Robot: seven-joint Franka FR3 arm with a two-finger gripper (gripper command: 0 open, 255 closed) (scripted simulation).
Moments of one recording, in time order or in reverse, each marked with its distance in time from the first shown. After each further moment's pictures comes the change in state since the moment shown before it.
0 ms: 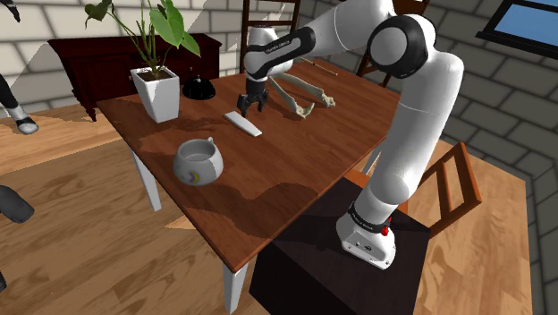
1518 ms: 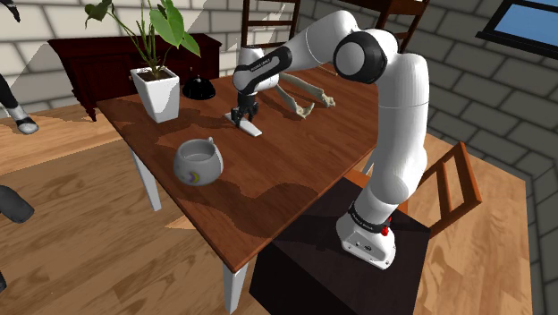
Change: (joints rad) arm -0.011 0.246 0.003 0.150 0.018 0.087 -0.013
